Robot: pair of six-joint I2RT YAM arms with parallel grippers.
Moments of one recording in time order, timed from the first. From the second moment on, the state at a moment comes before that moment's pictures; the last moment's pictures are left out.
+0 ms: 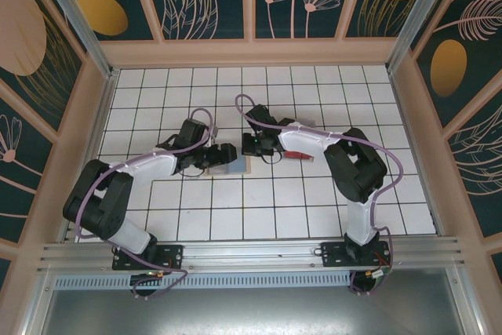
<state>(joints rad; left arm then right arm) -0.46 1.56 0.76 -0.09 0.43 -0.65 0.74 1.93 1.29 -0.41 -0.15 0.68</state>
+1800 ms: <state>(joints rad) -0.40 1.56 0.70 -0.19 0.20 -0.64 0.78 2.14 1.51 -0.44 -0.48 0.65</state>
